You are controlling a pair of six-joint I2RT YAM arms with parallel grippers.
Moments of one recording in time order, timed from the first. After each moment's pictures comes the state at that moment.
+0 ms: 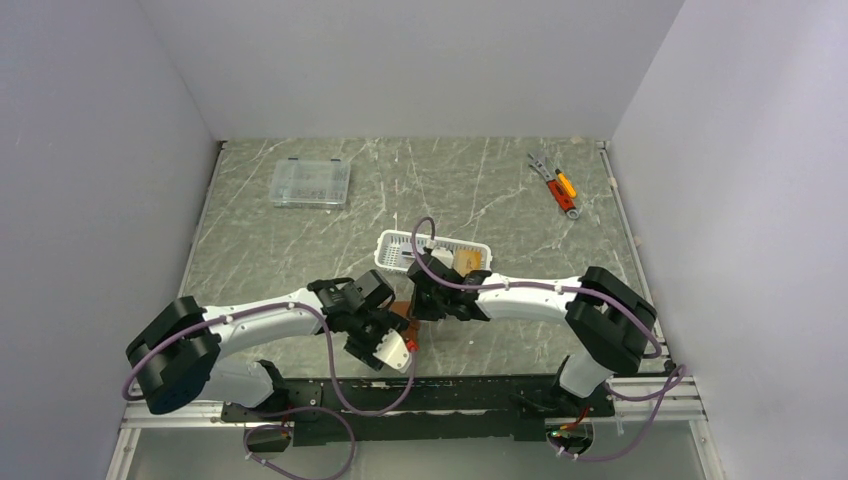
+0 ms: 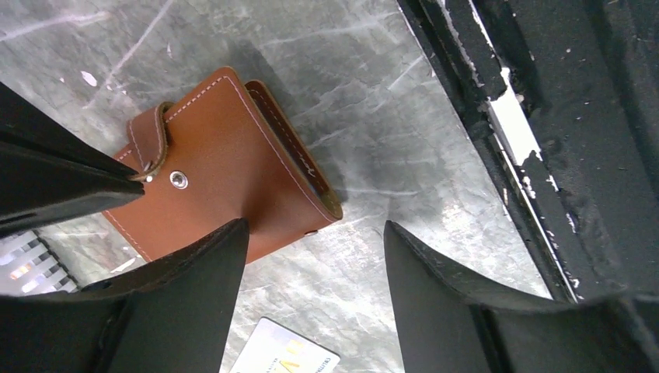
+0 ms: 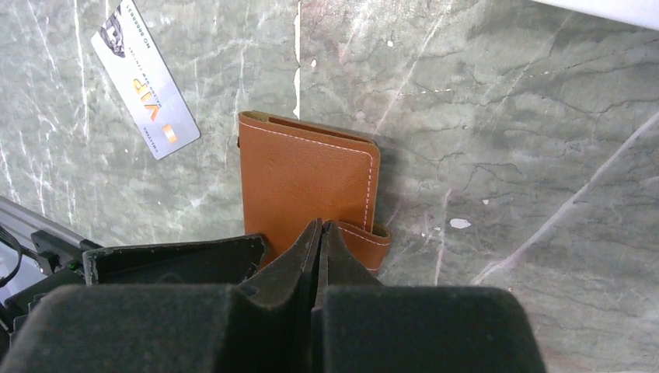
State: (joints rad) left arm -0.94 1.31 0.67 -0.56 0.36 1.18; right arm 1.01 1.60 0.85 -0.19 0.09 1.02
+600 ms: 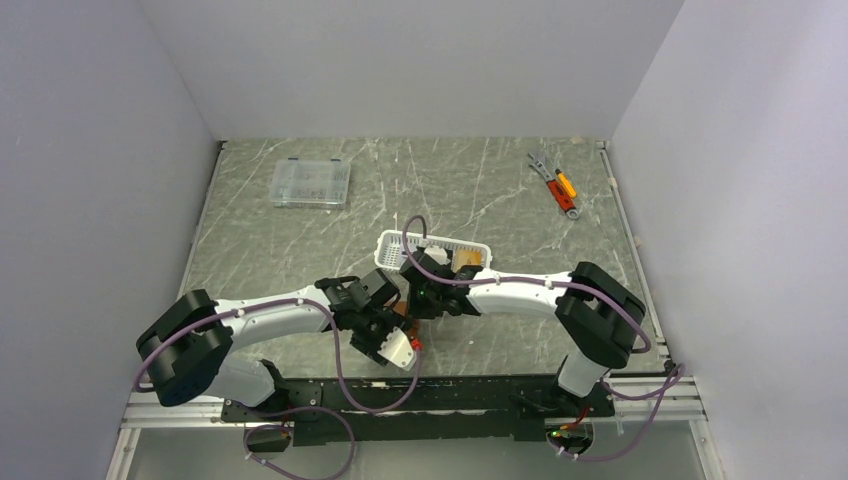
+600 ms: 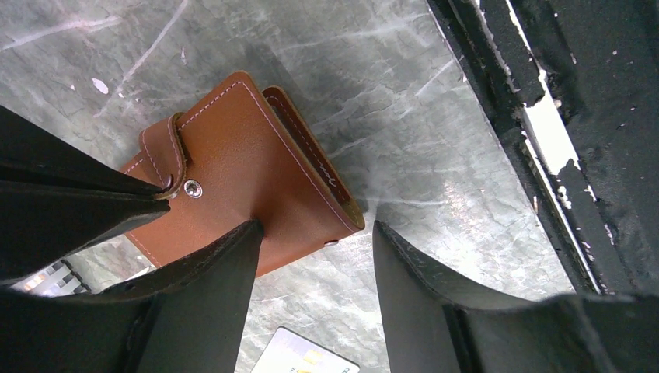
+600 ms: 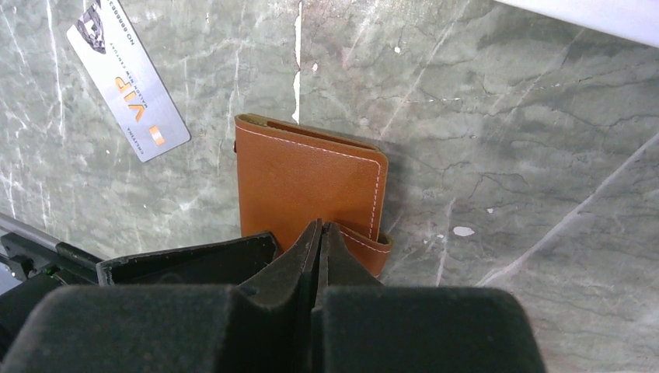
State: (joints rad) left arm -0.94 1.37 0.69 -0.52 0.34 1.20; right arm 1.02 1.65 0.93 -0.26 0.09 0.99
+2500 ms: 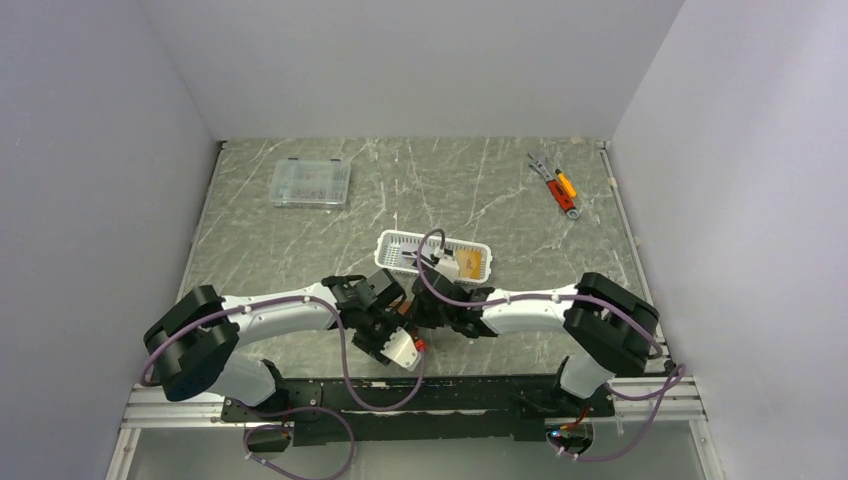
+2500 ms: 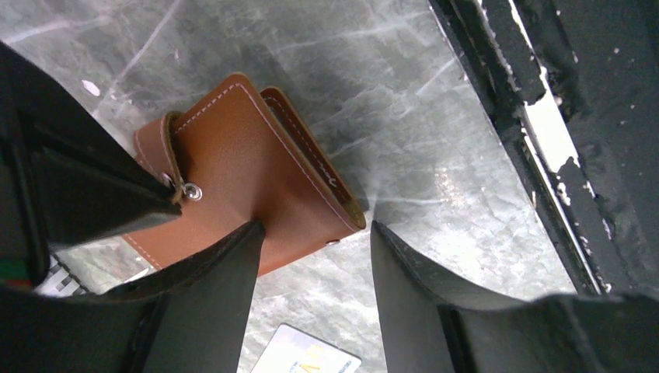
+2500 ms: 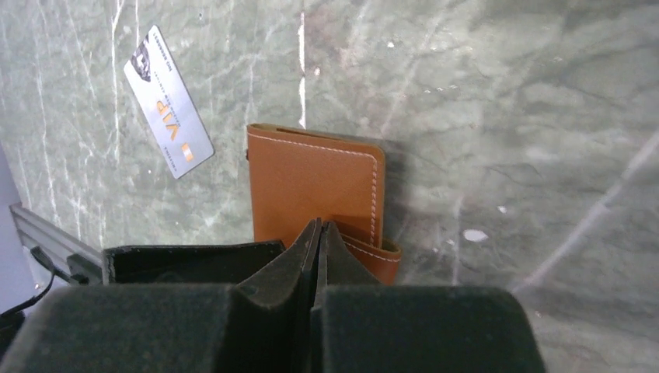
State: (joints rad) left arm -0.96 1.41 0.73 -0.56 0.30 1.19; right arm 1.05 1.60 0.73 0.02 0.16 1.11
